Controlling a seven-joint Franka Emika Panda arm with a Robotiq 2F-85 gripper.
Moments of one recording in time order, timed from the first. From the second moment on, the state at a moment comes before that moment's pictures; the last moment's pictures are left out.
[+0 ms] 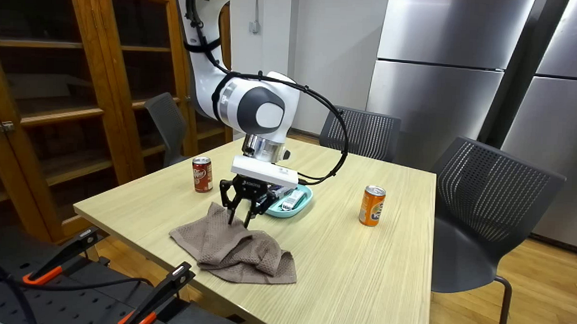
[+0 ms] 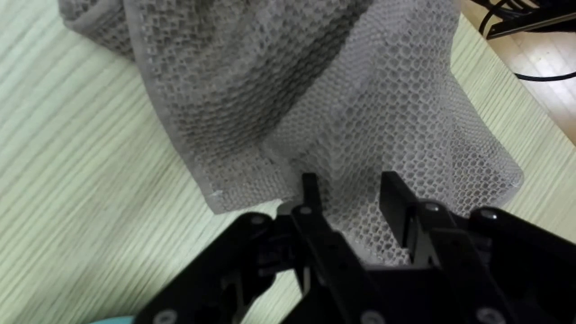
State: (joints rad) arm -0.36 0.60 0.12 -2.24 0.05 2.54 -0.88
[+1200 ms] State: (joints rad) arm -0.36 0.58 0.12 -2.24 0.06 2.54 -0.88
